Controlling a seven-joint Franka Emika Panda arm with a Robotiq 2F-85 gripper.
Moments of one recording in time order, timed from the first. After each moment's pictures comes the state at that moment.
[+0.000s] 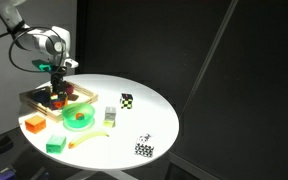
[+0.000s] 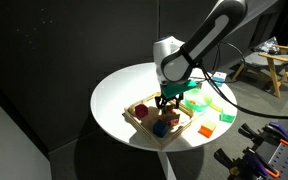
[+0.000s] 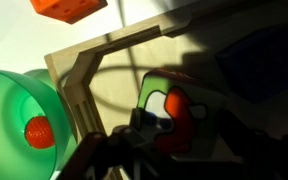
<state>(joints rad) 0.28 0.53 0.02 -1.99 -0.08 2.35 0.65</state>
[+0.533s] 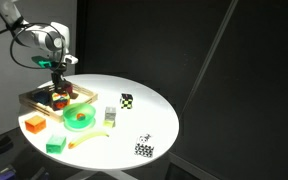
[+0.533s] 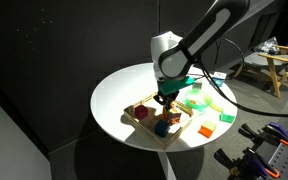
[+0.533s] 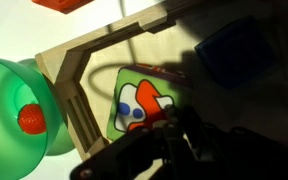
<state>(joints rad) 0.29 0.51 0.02 -1.97 -0.08 2.34 0.63</state>
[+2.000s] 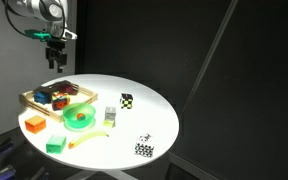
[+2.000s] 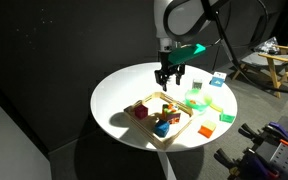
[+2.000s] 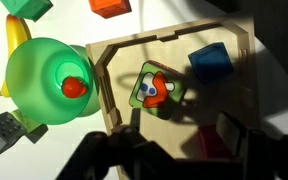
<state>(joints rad) 0.26 0.26 0.06 -2.00 -0.07 2.13 0.47</state>
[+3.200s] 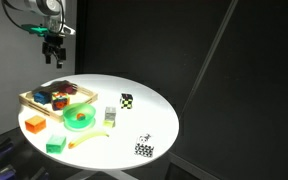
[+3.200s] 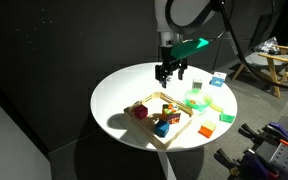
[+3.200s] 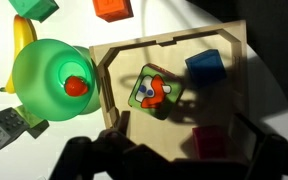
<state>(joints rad) 0.25 0.22 0.08 -2.00 -0.07 2.09 0.44</state>
